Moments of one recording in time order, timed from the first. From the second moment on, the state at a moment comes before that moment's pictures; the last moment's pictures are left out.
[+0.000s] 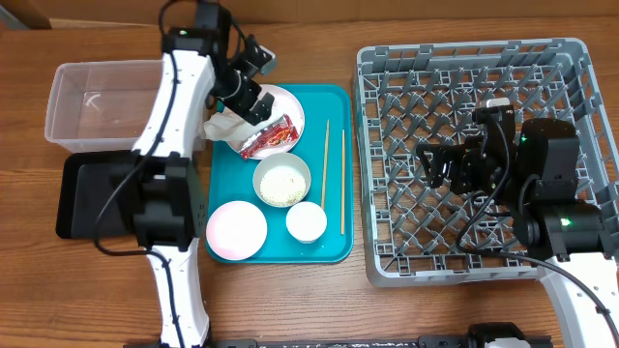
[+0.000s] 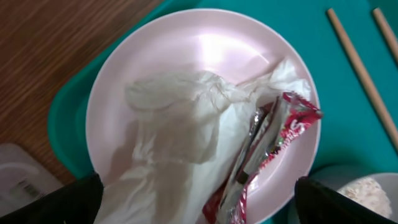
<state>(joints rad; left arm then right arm) -0.11 2.28 2.10 -1.16 0.20 0.54 0.04 1.07 0.99 -0.62 -0.40 0.07</state>
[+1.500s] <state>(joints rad) -0.08 2.48 3.00 -1.62 0.12 0.16 0.04 1.17 0.99 -0.65 -0.40 0.07</state>
